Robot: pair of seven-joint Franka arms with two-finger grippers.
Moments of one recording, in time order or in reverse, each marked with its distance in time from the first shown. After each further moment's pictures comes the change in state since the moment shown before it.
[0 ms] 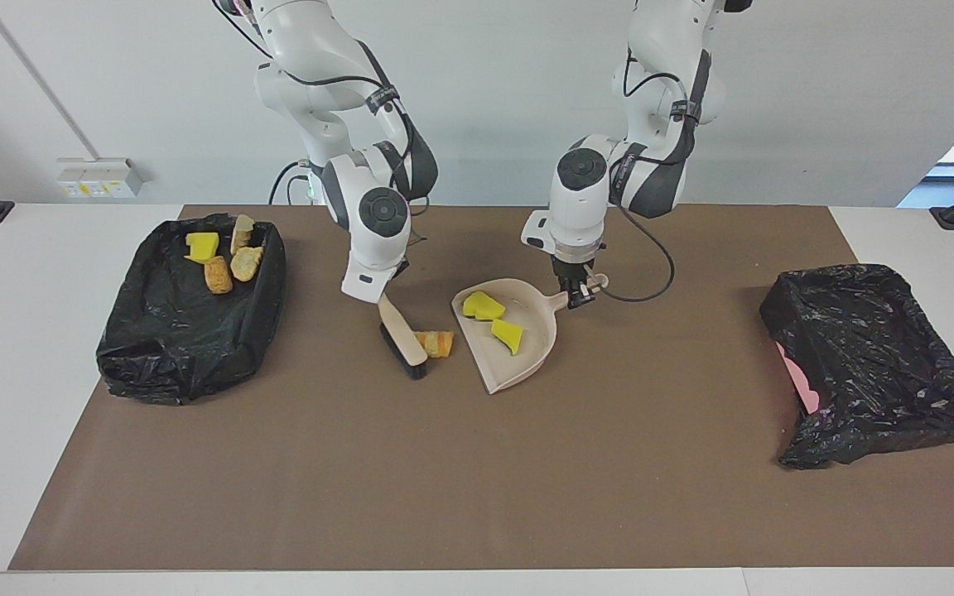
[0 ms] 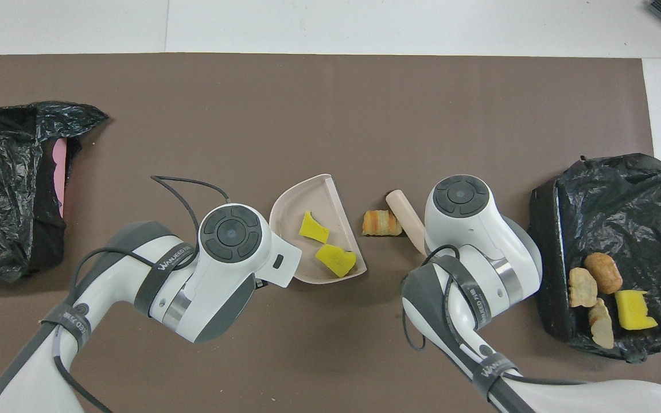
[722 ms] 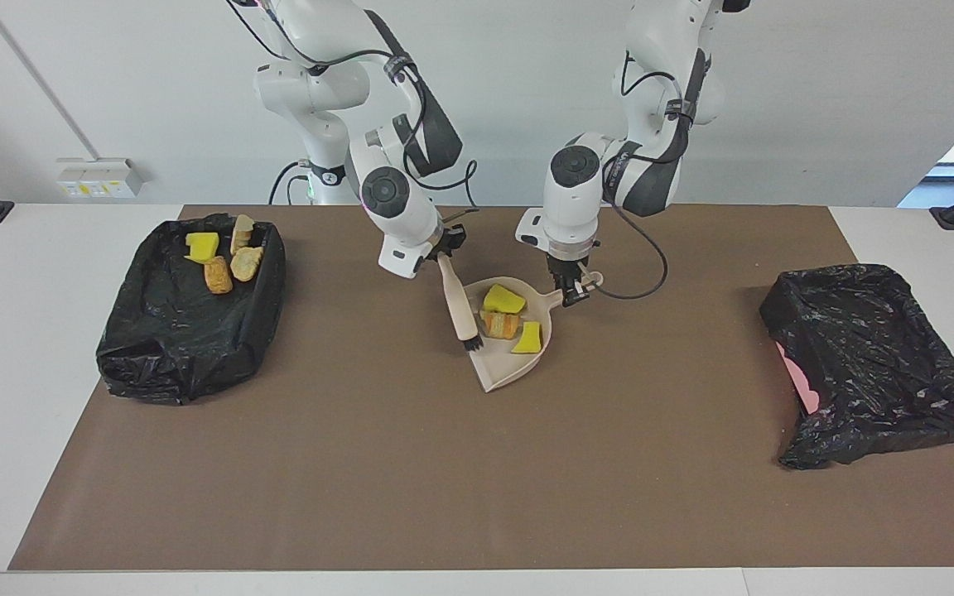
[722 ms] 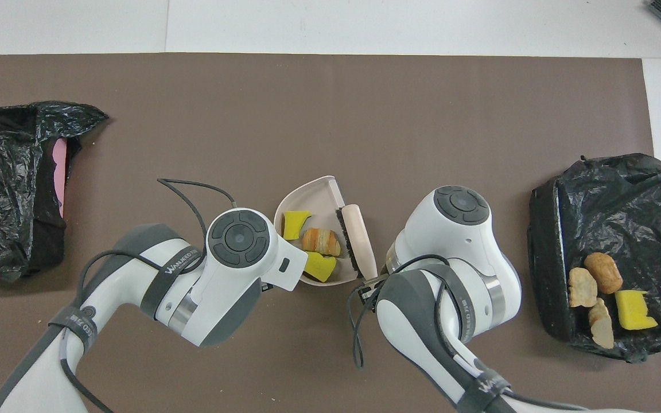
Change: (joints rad) left arm -0.010 -0.001 -0.008 0.000 0.000 0.001 -0.003; right arm 0.061 -0.088 -0.009 -0.005 0.322 -0.006 0.148
